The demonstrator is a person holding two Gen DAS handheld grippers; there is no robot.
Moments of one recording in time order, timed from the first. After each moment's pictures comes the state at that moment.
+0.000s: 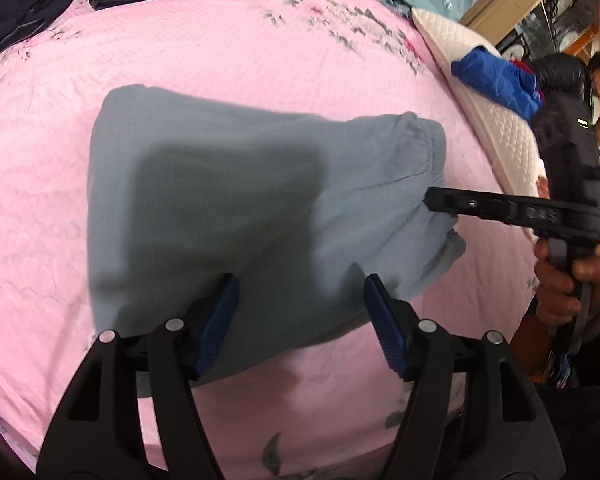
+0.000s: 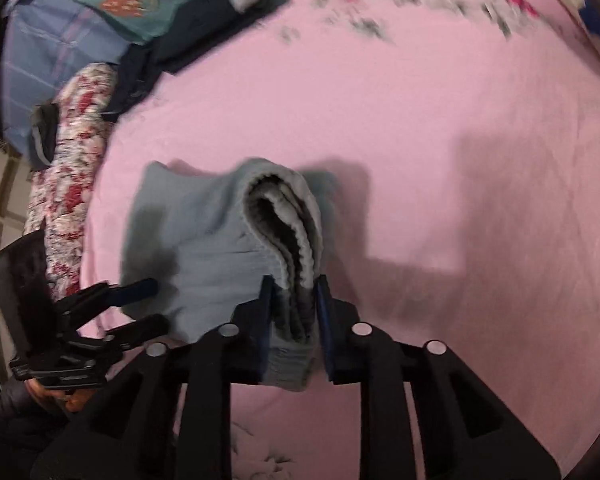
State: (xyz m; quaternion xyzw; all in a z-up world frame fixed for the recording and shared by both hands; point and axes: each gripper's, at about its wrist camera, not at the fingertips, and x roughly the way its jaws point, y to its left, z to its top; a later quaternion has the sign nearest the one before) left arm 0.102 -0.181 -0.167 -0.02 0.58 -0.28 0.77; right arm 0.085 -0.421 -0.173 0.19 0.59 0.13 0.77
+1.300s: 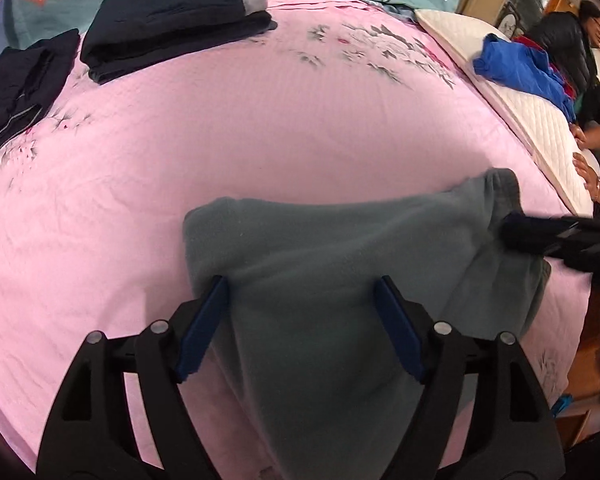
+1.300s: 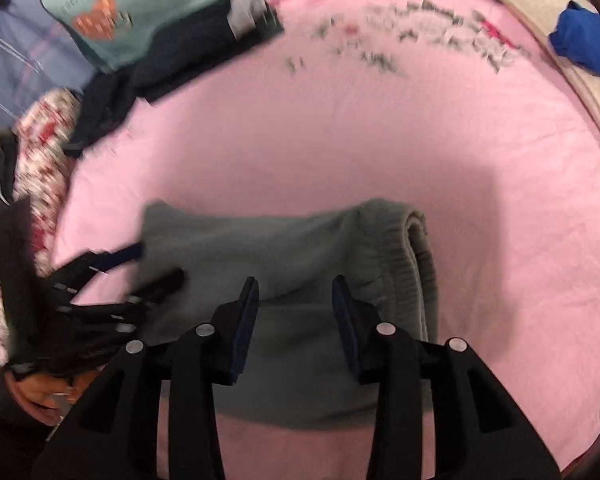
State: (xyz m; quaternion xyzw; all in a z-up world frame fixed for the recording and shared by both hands) left arm 0.177 -0.151 -0.170 0.08 0.52 -0.29 0.80; right arm 0.080 -0.350 -0.139 0.18 0.52 0.02 0.83
